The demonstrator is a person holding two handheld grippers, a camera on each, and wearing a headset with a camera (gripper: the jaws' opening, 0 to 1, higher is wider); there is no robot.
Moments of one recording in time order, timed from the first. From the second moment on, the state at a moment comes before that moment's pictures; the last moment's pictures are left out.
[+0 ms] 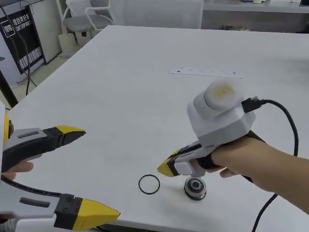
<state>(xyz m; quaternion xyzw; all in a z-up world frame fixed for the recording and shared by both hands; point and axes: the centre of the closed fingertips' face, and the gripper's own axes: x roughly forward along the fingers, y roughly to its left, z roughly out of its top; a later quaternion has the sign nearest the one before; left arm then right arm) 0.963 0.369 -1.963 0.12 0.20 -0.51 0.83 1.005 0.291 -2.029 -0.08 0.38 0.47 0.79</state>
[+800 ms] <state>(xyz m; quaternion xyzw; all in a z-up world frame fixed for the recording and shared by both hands) 0.966 0.367 -1.975 0.14 0.22 -0.53 0.81 0.964 0.227 -1.986 -0.17 0.29 0.52 0.78</state>
